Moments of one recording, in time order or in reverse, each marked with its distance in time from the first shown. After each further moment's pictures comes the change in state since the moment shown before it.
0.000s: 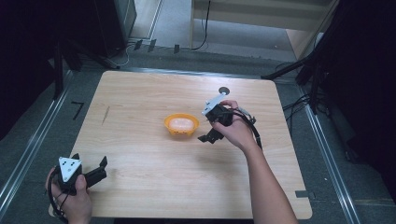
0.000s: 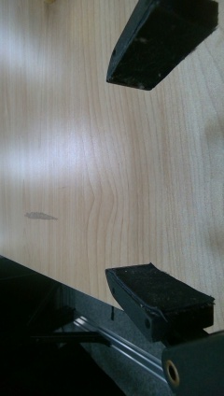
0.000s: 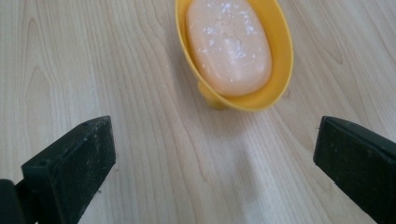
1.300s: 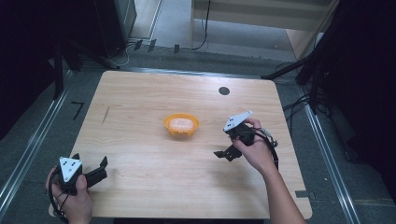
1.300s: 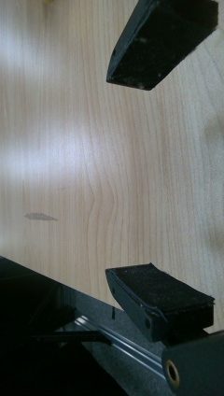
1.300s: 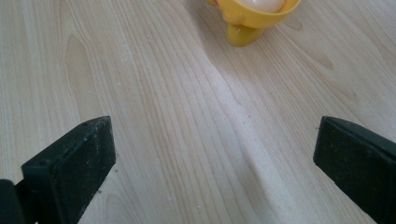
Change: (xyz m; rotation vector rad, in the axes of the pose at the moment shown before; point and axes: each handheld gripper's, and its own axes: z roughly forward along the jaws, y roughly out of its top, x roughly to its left) left arm -0.001 0.000 0.000 -0.004 0.000 0.006; right arm 0.038 -0.067 -0.033 -0.070 -0.037 0.125
